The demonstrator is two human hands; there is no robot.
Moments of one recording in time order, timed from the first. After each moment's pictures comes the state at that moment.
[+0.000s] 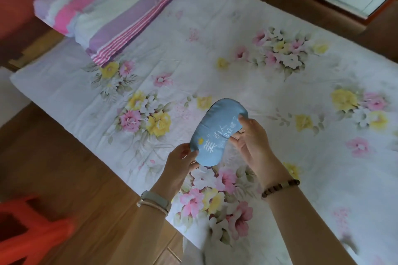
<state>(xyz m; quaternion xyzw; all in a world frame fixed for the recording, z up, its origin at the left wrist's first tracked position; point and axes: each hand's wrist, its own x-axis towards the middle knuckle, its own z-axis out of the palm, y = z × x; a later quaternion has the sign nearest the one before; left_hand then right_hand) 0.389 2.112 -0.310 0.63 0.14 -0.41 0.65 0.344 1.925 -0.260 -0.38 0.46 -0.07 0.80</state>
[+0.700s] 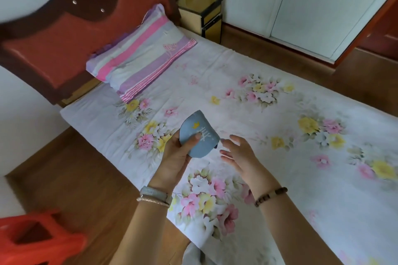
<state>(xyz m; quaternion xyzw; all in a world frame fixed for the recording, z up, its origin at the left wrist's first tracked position) 0.333 2.105 -0.069 0.54 -0.02 -0.32 0.78 0.259 1.950 -0.087 -0.50 0.44 0.01 0.74</state>
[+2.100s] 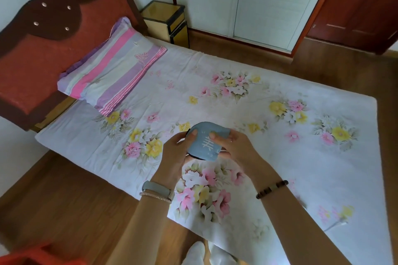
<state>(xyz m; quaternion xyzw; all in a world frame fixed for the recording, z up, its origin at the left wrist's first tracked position) 0.291 2.112 -0.035 0.61 0.01 -0.38 0.69 0.188 1.972 -0.036 -0.54 0.34 -0.09 0.76</state>
